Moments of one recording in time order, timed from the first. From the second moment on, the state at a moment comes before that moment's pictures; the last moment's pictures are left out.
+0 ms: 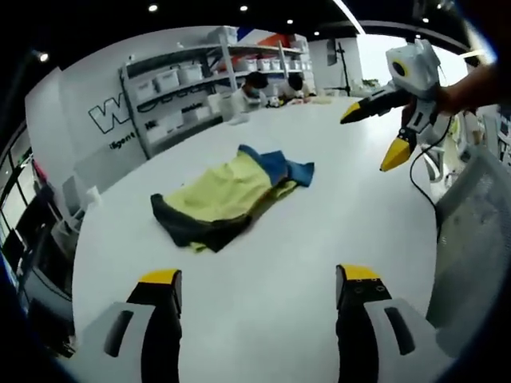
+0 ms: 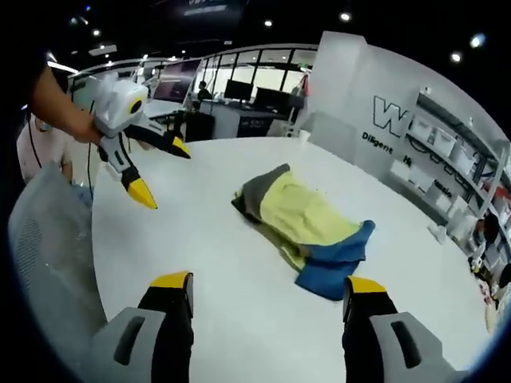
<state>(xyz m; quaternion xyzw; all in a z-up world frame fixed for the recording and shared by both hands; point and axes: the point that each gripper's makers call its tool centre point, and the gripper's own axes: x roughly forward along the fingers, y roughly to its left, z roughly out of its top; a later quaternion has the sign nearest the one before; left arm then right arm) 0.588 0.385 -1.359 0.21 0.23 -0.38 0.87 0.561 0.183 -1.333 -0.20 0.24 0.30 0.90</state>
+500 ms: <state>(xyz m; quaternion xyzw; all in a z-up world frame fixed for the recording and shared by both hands) 0.604 0.371 -1.355 0.19 0.24 -0.37 0.88 0.565 0.180 -1.345 -0.18 0.24 0.29 0.91</state>
